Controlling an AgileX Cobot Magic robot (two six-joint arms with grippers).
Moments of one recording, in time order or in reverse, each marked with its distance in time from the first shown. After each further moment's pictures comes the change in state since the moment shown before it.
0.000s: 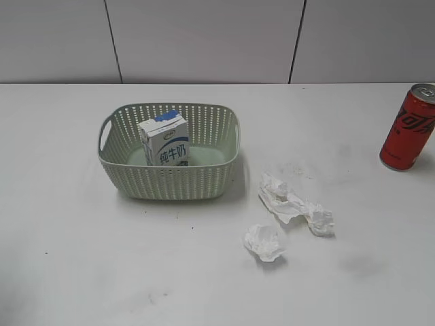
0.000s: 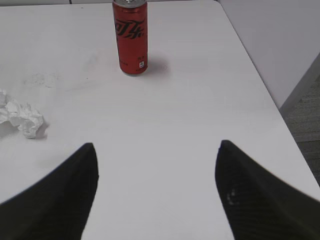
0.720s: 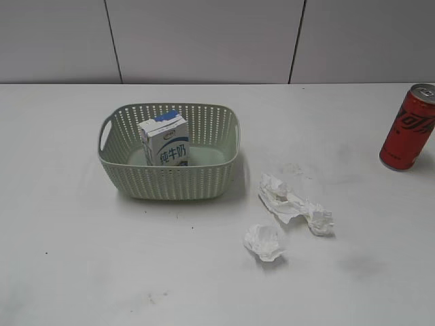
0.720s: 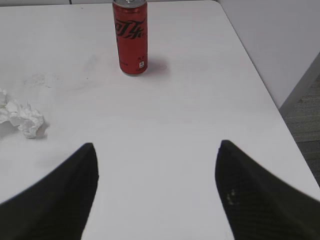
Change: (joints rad) left arm 0.000 -0.724 0.458 -0.002 -0.128 0.000; right arm 0.000 0.000 0.000 0.000 0.000 0.000
